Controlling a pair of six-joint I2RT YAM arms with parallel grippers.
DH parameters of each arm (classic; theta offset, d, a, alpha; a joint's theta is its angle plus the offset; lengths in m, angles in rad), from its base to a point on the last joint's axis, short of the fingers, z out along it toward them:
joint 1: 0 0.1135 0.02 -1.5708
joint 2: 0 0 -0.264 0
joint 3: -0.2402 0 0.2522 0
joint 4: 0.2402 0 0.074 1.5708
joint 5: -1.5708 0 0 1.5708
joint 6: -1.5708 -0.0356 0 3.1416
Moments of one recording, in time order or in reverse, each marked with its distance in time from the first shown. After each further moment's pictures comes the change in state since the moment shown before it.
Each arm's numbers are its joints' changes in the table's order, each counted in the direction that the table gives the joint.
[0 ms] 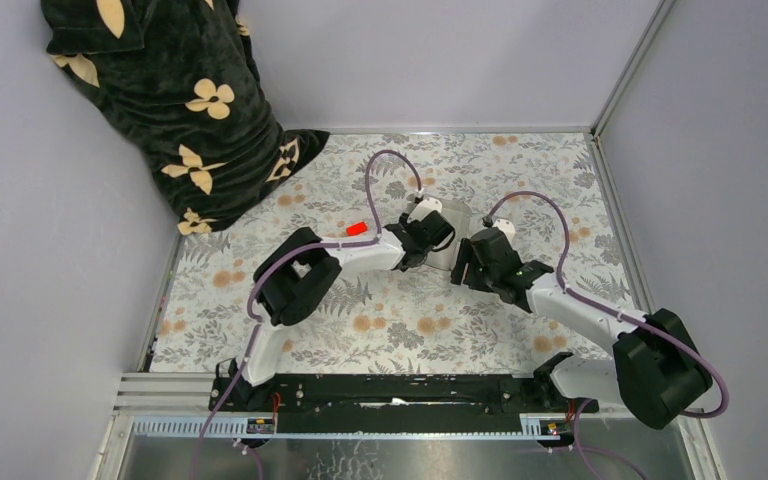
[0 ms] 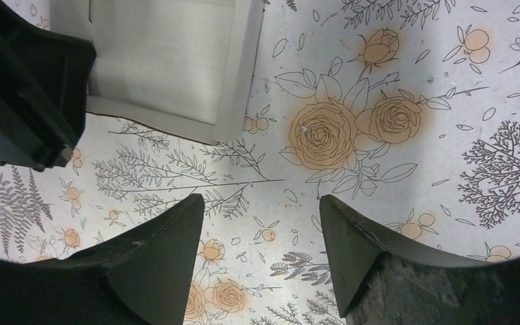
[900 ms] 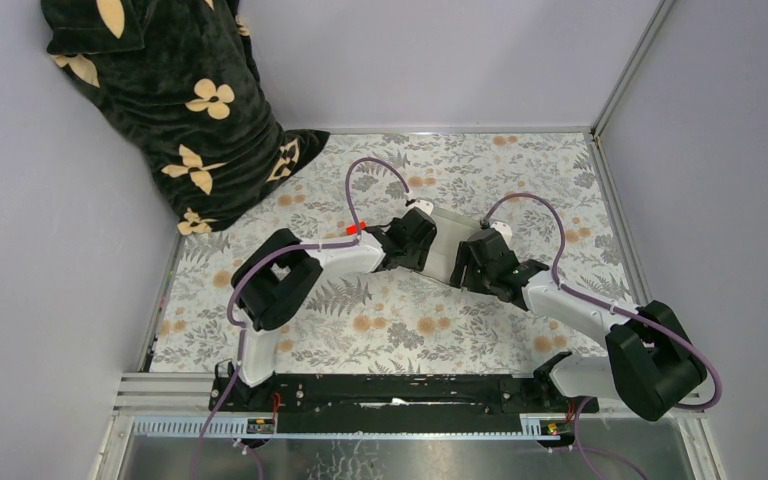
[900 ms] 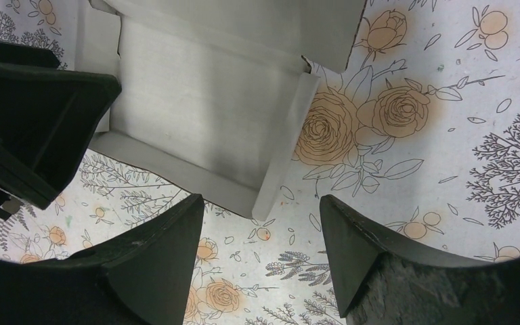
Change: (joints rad) left arm 0.056 -0.129 0.179 -0.173 -0.333 0.023; right arm -0.001 0.049 0.000 0.000 0.019 0.002
